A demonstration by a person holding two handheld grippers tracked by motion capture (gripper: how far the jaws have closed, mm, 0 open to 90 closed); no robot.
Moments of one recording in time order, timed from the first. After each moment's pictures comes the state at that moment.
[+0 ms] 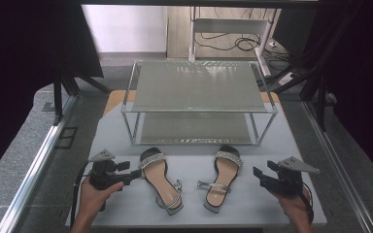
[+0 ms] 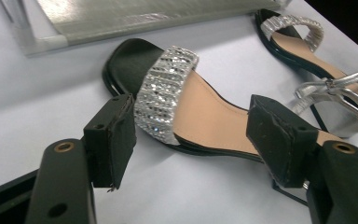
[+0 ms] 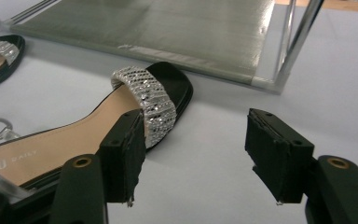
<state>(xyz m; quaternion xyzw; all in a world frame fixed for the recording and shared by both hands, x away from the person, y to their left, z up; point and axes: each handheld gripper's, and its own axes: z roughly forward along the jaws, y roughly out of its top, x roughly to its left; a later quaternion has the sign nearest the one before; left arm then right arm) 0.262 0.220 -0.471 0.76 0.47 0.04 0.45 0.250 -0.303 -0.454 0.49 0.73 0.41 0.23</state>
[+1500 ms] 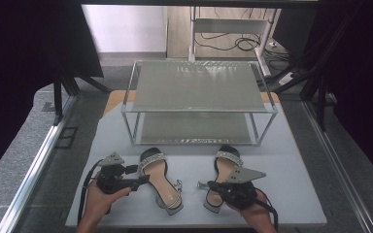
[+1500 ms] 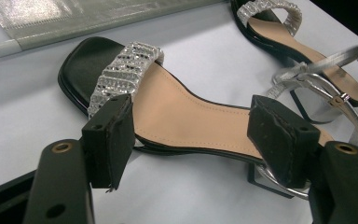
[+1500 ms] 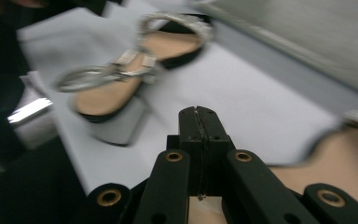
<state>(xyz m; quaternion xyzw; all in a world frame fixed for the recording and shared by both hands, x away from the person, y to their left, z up) 0.254 0.197 -0.466 0.78 0.43 0.04 0.44 0.226 -0.183 -0.450 0.29 0.84 0.45 0.10</state>
